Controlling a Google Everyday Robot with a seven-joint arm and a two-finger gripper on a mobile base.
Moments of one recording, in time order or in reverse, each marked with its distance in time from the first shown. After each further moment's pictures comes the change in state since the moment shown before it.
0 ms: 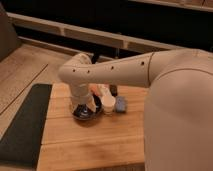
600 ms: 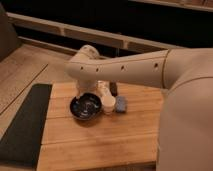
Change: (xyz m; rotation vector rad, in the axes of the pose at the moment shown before) arm -0.084 -0.035 -0.061 -0.021 -0.365 -0.145
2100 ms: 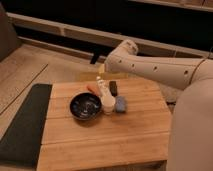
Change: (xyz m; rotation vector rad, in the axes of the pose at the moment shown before) arm -0.086 -0.141 0.063 -0.056 -0.227 0.096
